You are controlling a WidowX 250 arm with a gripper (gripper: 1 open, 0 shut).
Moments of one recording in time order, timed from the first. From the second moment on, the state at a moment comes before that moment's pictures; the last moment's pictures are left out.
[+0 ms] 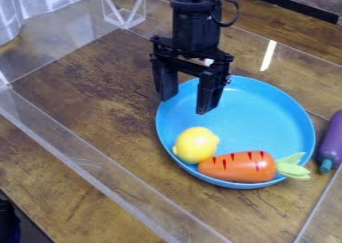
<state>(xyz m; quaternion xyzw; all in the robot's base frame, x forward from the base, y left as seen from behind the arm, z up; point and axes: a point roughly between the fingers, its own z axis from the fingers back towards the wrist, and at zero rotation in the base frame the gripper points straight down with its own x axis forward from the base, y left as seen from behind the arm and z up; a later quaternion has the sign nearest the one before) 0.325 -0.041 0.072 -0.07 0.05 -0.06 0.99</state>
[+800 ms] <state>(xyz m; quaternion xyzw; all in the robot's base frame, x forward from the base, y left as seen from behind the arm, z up) 0.300 -0.081 0.031 -0.05 0.04 -0.09 0.99</state>
